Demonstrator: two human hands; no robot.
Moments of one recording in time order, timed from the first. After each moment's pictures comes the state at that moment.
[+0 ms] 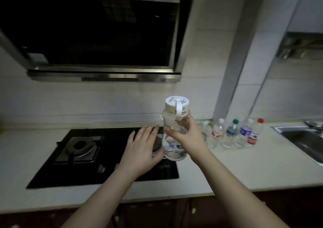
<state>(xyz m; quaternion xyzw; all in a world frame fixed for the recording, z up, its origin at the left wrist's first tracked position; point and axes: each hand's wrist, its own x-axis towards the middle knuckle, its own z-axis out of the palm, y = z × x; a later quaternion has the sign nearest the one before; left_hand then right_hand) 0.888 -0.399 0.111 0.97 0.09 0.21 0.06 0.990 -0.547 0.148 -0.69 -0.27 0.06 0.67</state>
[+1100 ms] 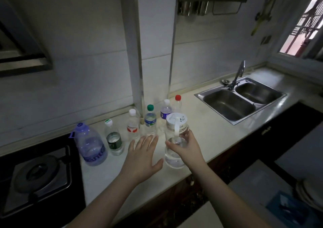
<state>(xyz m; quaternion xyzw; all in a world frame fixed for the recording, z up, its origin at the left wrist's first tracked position) 1.215 -0.643 -0.012 0.99 -0.10 0.05 0.07 1.250 -0.832 0.008 -0.77 -0.02 -0.02 0.63</state>
